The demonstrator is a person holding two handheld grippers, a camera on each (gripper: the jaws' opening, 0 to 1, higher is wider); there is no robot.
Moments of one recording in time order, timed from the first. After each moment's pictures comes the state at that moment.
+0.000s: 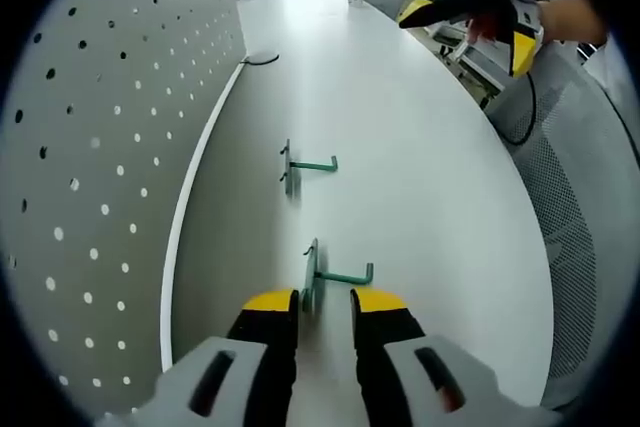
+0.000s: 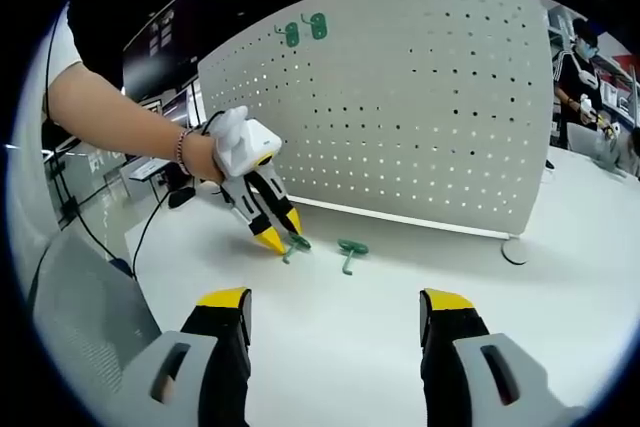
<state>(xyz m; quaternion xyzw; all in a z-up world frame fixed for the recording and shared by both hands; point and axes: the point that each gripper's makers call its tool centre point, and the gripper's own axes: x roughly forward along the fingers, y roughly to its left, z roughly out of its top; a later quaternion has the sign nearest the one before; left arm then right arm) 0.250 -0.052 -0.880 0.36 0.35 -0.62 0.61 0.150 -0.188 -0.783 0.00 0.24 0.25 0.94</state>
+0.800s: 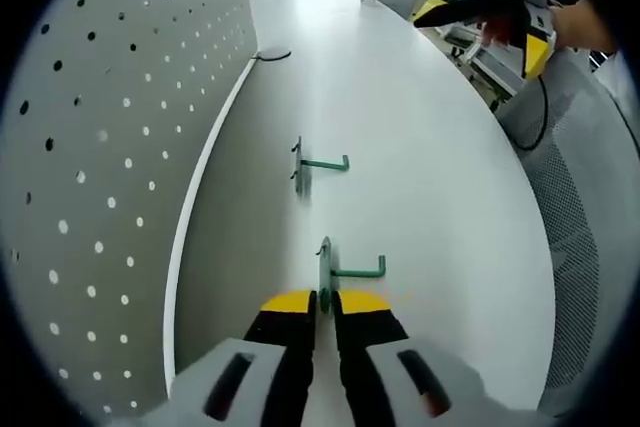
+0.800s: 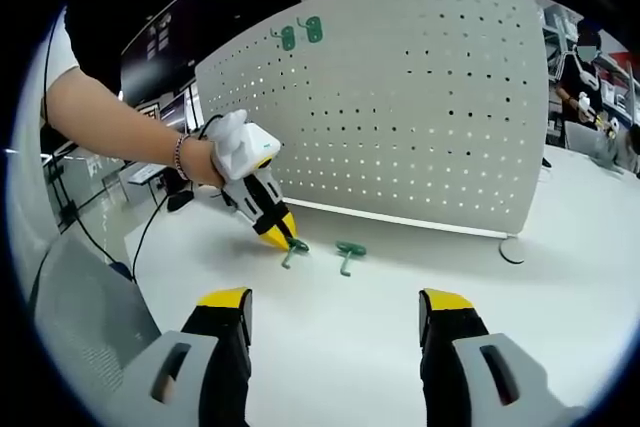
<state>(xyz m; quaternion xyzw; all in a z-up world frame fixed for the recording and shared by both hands) 0.254 -0.052 -0.880 0.36 0.36 -0.60 0.62 0.150 -0.190 -0.781 0.00 0.24 0.25 0.94</state>
